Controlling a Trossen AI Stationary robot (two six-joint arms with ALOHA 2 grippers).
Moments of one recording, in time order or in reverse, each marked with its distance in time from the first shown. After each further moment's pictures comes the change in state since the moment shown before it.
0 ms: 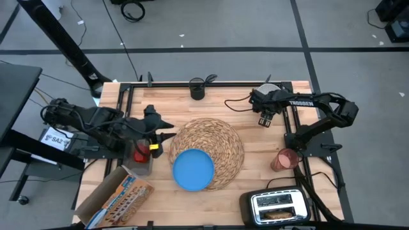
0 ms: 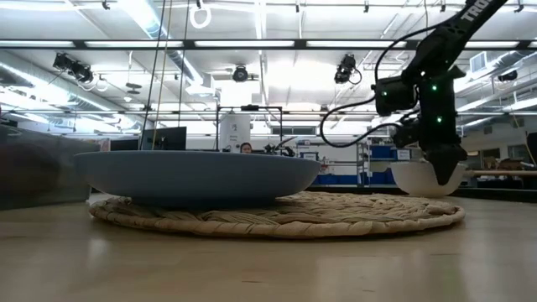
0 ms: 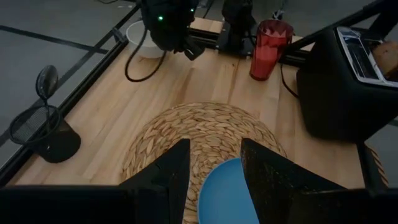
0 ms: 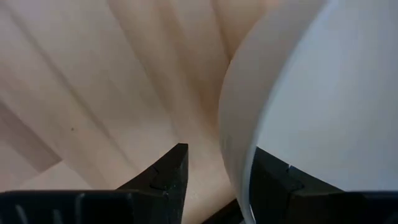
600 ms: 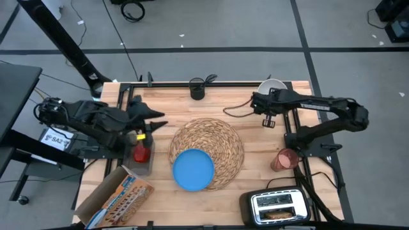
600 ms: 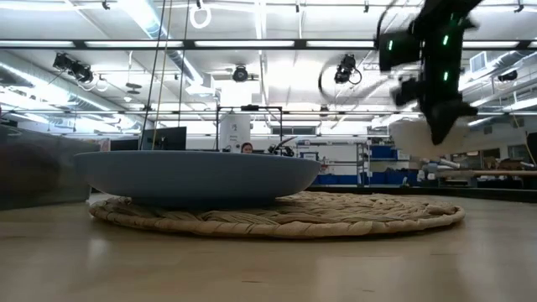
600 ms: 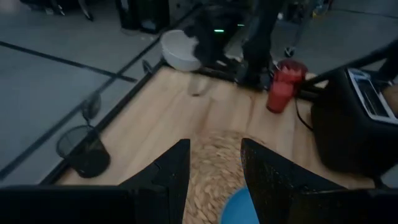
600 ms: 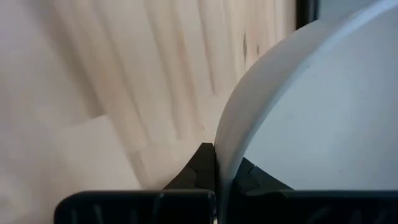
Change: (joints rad) left arm 0.014 -0.127 0.000 0.002 -0.100 0.041; right arm 0.250 -0.181 0.199 -0.355 0.066 0.048
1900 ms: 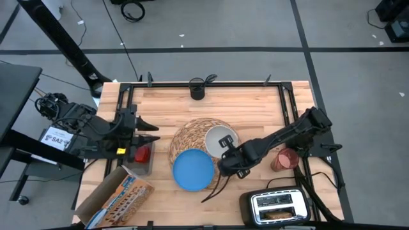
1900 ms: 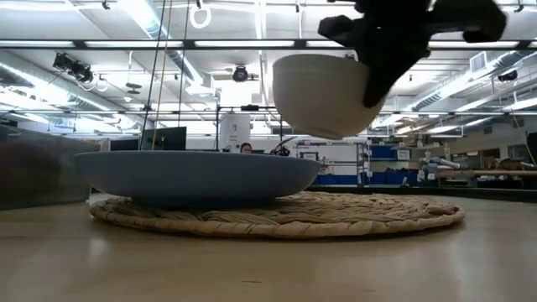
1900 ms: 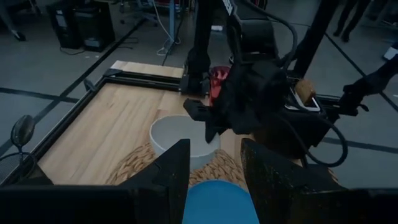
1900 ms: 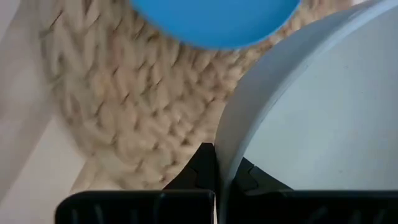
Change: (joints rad) left arm -0.211 -0.041 0.000 0.051 0.008 0.016; right arm 0.768 0.592 0.540 0.150 -0.088 -0.044
